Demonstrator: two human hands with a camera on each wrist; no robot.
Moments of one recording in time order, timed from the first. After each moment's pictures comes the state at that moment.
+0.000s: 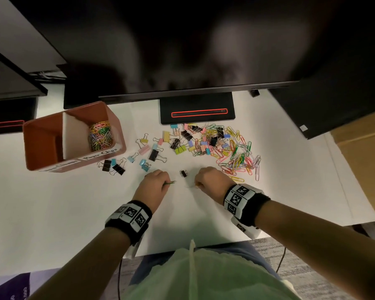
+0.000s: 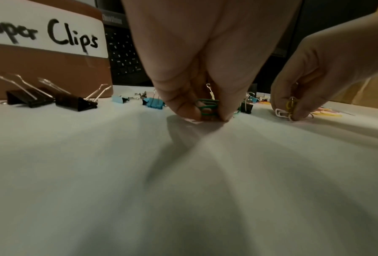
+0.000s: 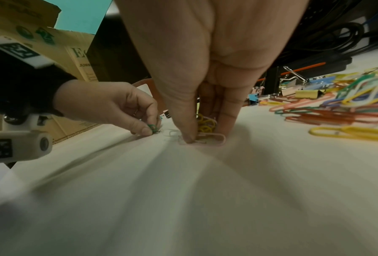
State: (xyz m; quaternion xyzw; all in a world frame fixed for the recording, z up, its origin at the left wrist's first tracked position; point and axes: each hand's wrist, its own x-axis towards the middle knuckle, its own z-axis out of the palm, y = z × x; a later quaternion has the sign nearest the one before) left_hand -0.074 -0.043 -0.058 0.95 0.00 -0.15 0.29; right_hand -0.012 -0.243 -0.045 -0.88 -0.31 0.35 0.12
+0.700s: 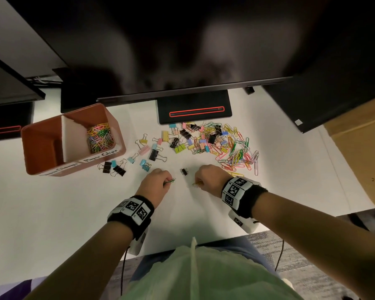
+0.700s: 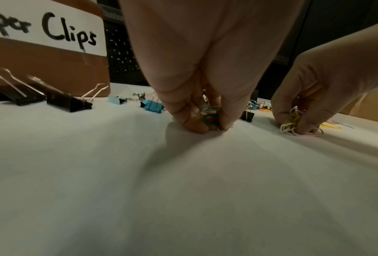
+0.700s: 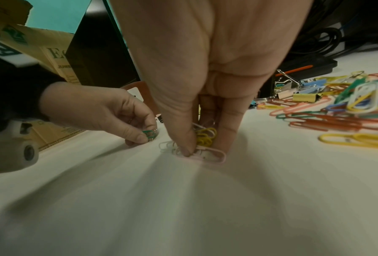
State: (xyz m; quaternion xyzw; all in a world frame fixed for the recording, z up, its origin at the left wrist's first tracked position) left_hand -0.064 -0.042 -0.056 0.93 0.03 -0.22 0.28; right_hand -0.012 -0.233 -0.033 -0.88 -0.26 0.39 0.10
